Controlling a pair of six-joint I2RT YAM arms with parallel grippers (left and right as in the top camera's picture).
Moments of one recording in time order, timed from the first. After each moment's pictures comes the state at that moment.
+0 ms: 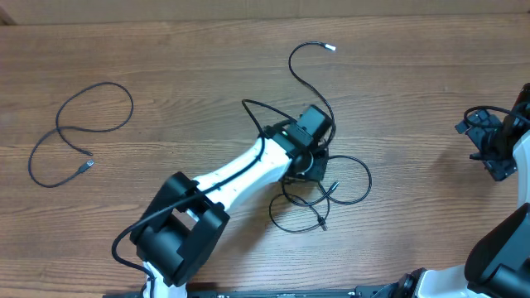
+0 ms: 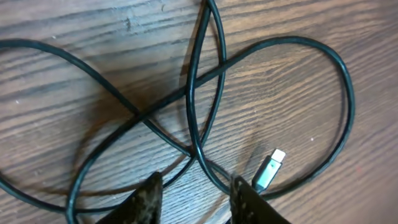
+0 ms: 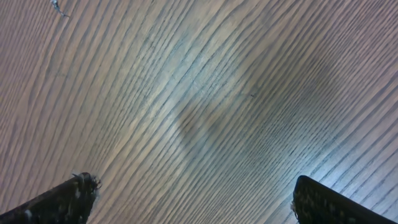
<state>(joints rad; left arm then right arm) -0.76 1.95 1.36 -0.62 0.17 -0.54 -0.51 1.65 1.25 -0.85 -0.01 0.48</state>
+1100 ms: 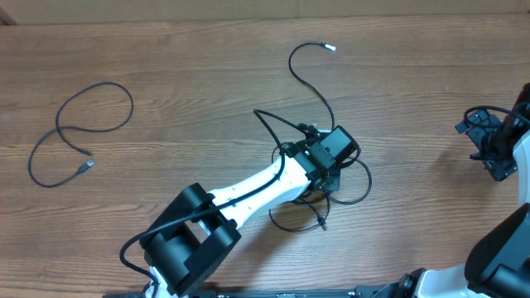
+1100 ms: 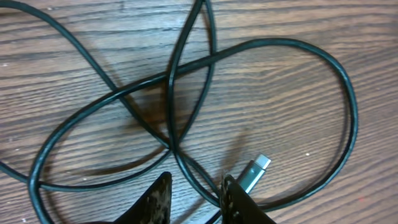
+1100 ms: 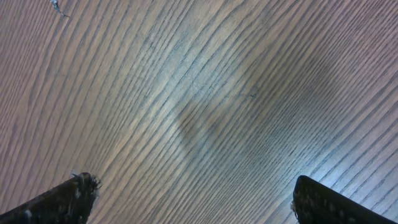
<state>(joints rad) -0.90 1.95 1.36 -0.60 -0.04 -0.75 -0.51 1.65 1.25 -0.85 -0.01 0.48</state>
